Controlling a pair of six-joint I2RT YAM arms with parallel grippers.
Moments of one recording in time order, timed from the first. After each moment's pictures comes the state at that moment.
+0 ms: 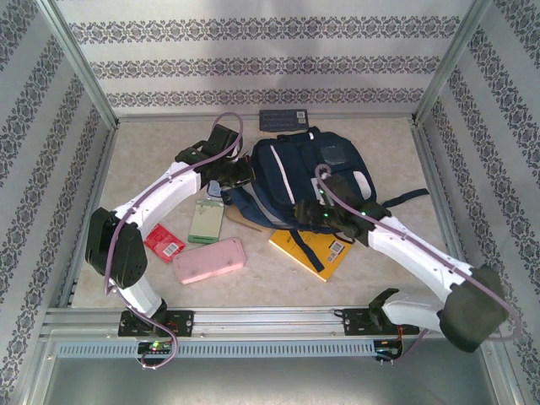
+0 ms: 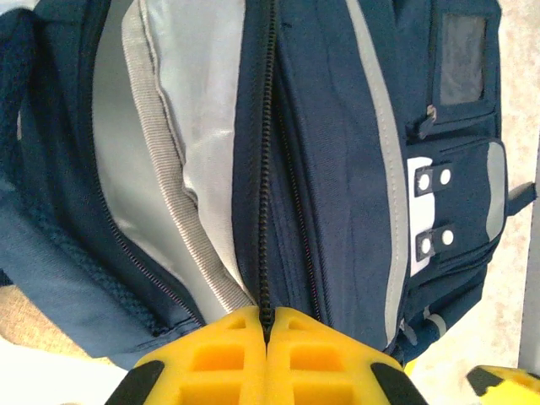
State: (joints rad) left arm -0.46 1.67 1.43 -0.69 0.21 -0.74; right arm 0.61 1.21 0.88 -0.54 0.03 0.59
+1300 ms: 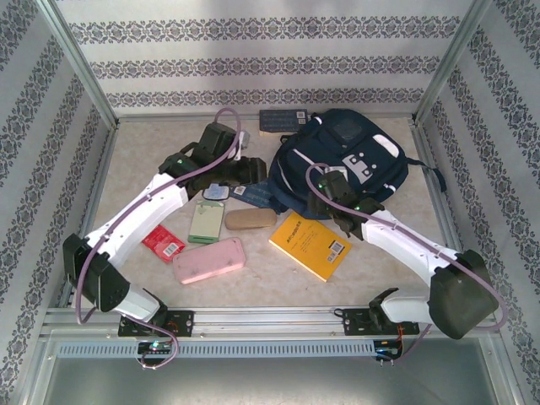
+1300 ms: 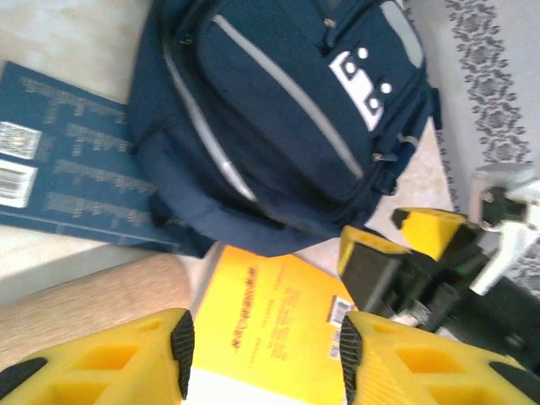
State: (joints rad) left arm -0.54 1.49 1.45 -0.73 0.21 -0.58; right arm 0.55 1.28 0.83 -0.41 0.30 0.39
